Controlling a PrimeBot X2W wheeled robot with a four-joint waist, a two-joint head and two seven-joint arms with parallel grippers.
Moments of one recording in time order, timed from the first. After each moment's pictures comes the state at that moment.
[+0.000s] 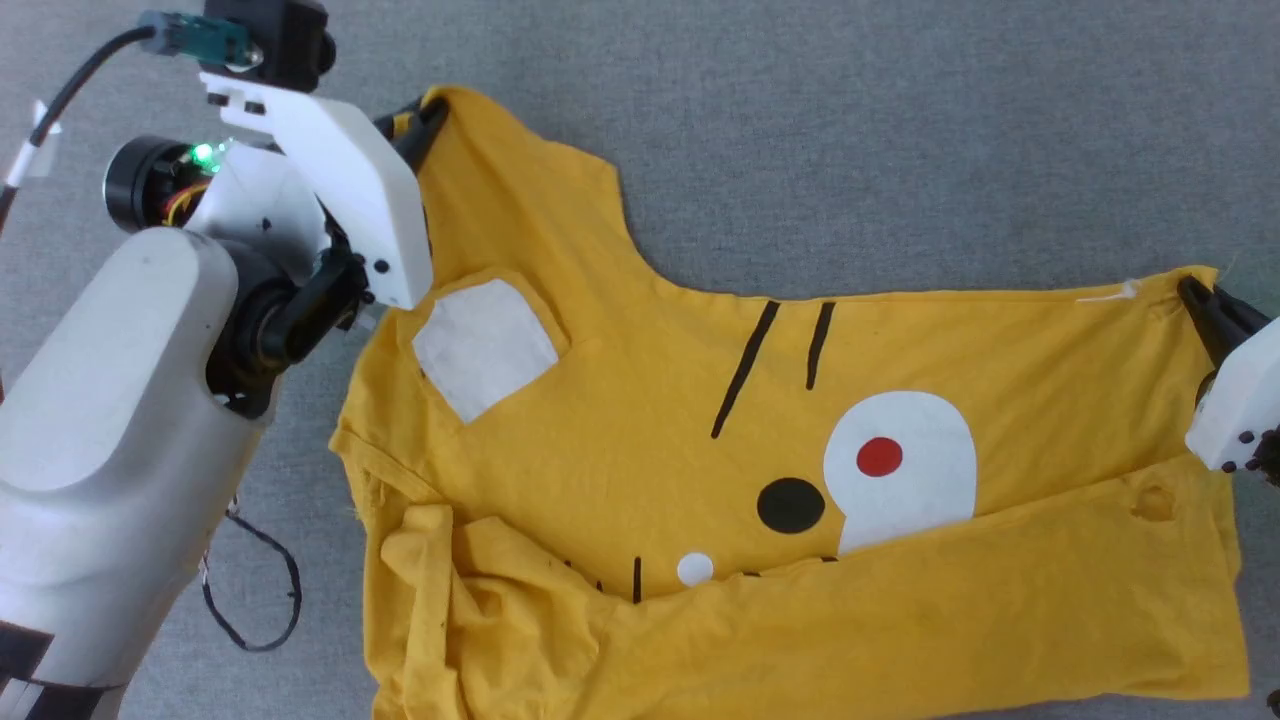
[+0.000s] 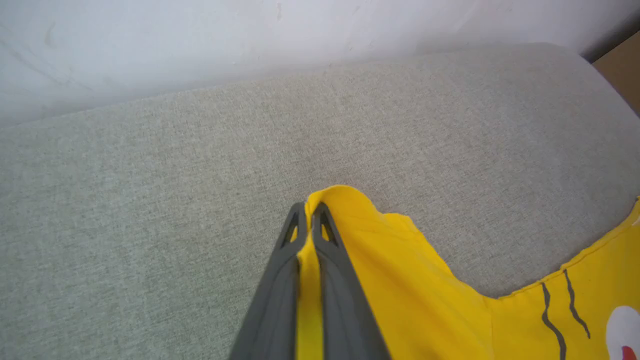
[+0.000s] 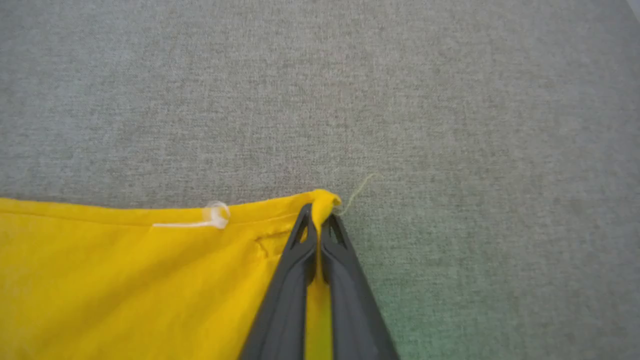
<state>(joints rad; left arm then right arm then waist) -0.86 0.53 -0.57 0.13 -0.82 0.14 0.52 -0.36 -0.35 -0.12 0.12 0.37 0.13 0.53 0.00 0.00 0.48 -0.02</state>
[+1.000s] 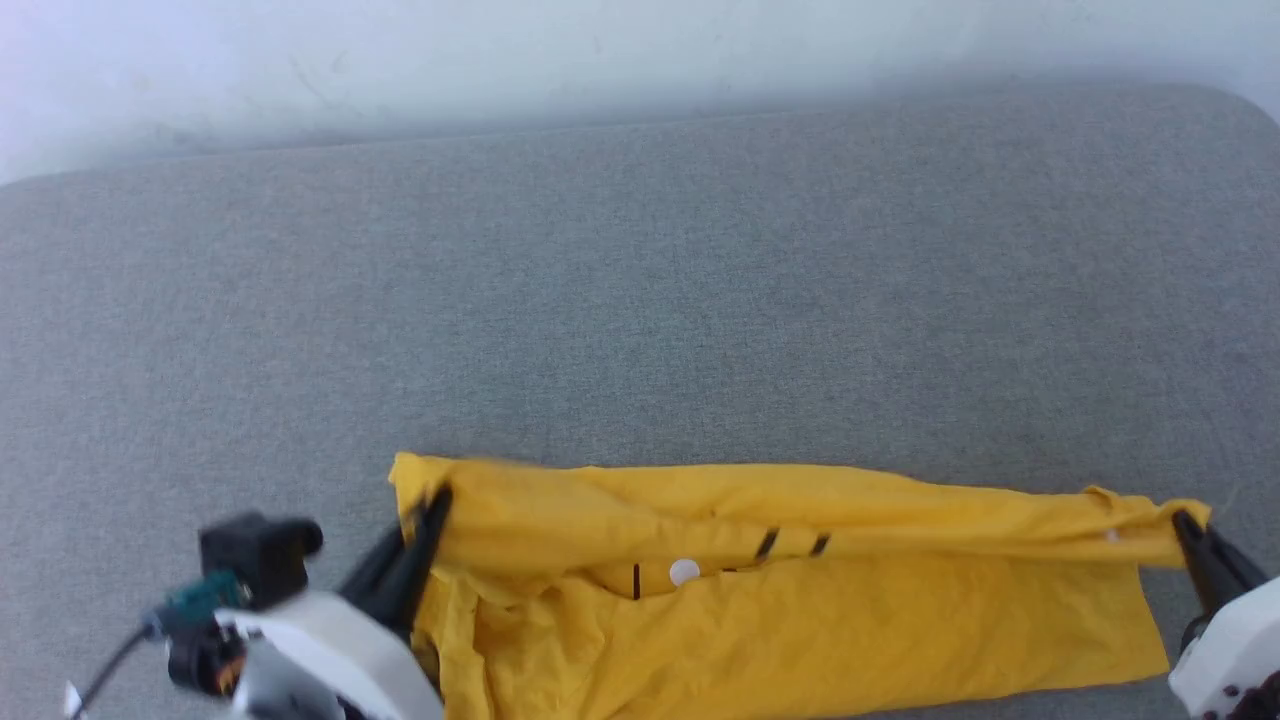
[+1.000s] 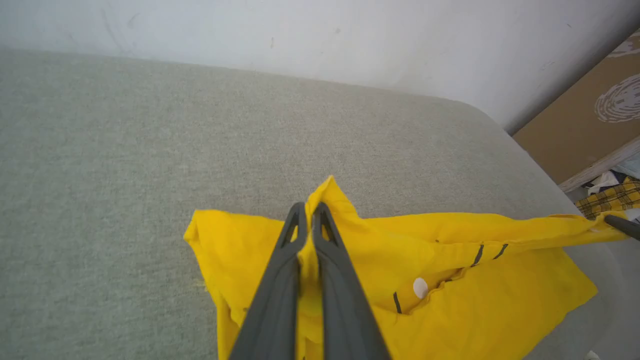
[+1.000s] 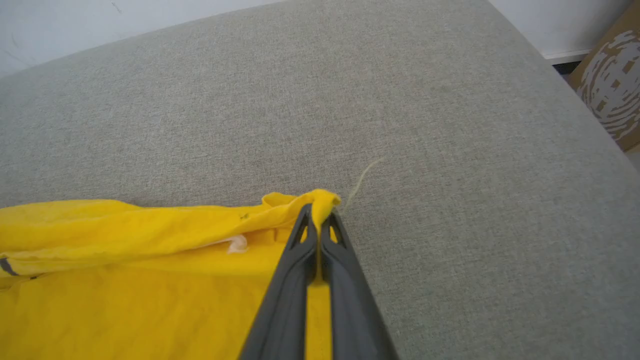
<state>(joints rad) -0.06 0.62 -0.49 -0.26 -0.83 0.24 0.03 0.09 -0.20 -0.26 -0.10 0.37 0.13 0.39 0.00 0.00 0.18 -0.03</state>
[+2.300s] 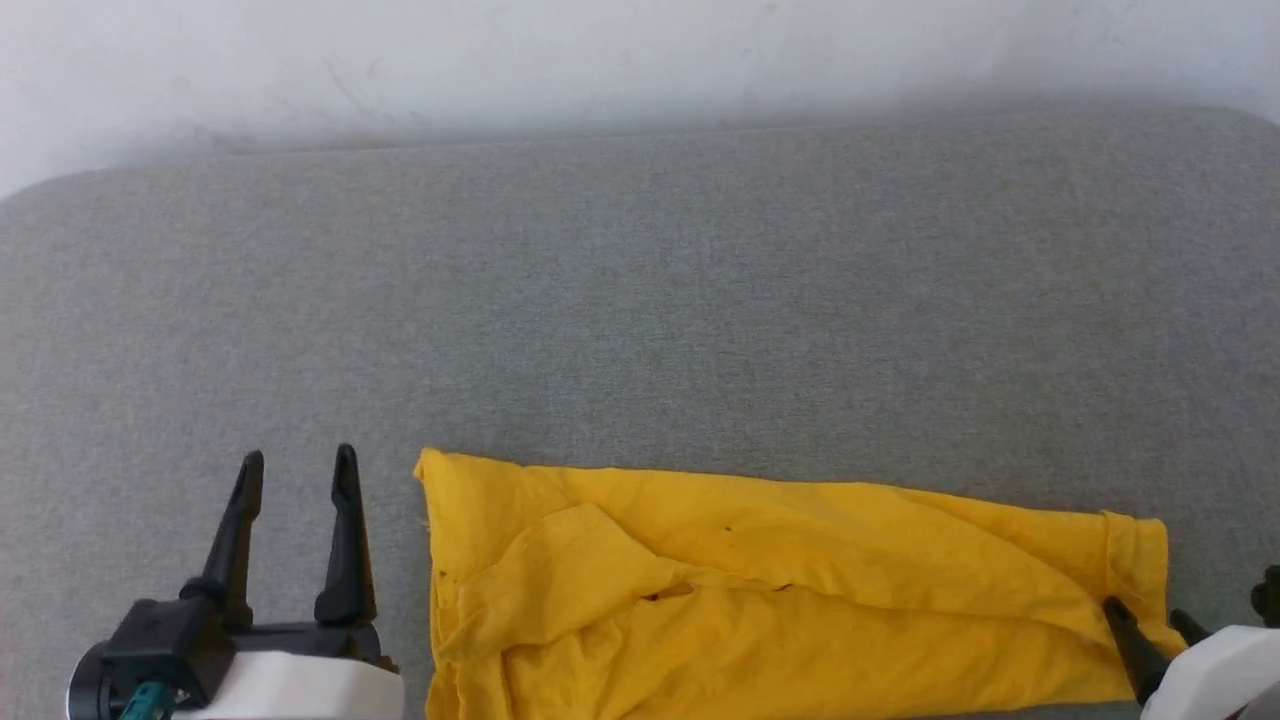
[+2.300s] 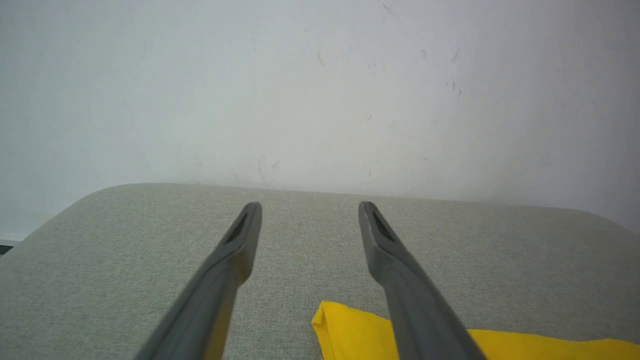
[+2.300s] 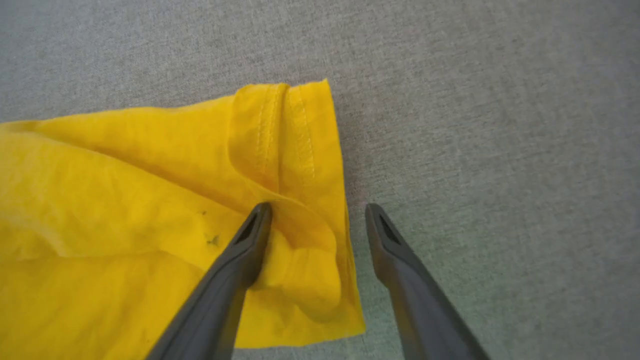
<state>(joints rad) 0.10 0.43 -0.27 -0.27 -0.49 0.35 -0.26 0.12 -0.16 -0.25 0.10 0.36 0.13 0.39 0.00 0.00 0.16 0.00</state>
